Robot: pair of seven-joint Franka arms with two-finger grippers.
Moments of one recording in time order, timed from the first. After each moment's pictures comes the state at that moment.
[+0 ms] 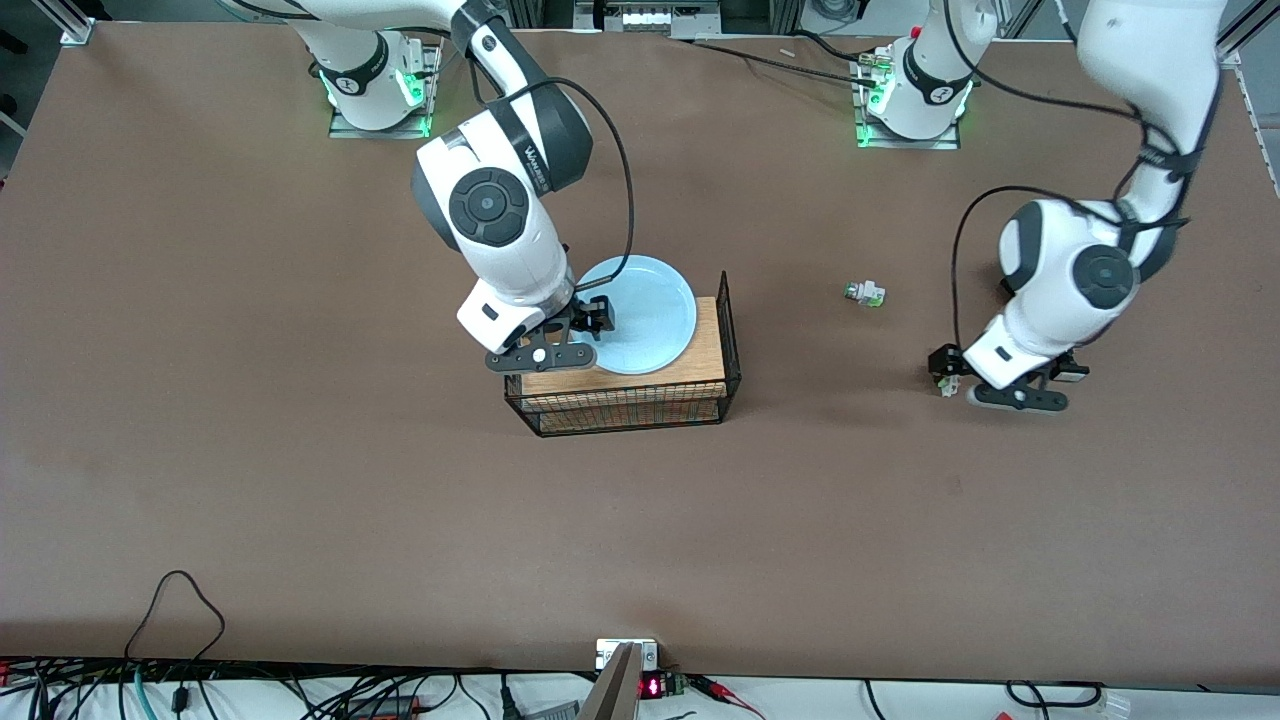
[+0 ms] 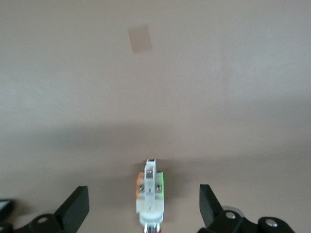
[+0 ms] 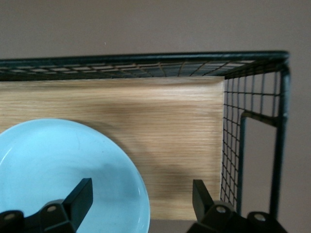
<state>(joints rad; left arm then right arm) -0.02 0.32 0.00 -2.10 0.02 2.43 0.07 0.71 0.54 -0.10 -1.46 0.12 2.01 0.51</state>
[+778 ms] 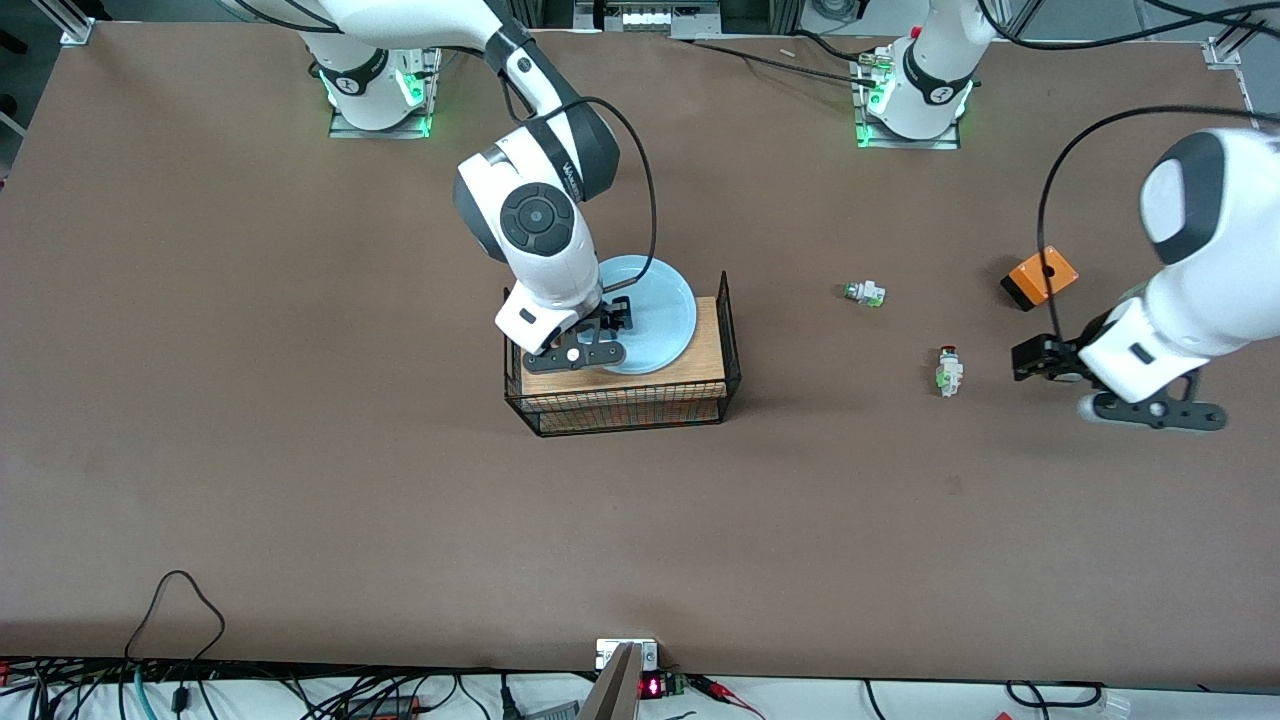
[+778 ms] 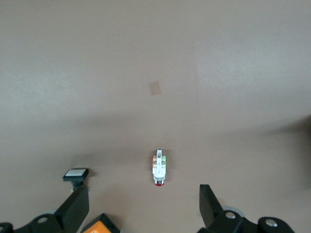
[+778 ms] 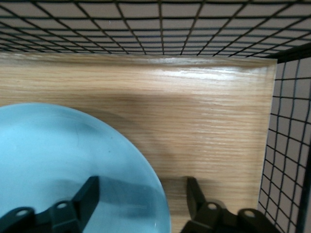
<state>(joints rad) -0.02 0.27 0.00 -1.57 0.02 1.82 0.06 0.75 0.59 -0.10 -1.47 0.10 2.05 0.51</state>
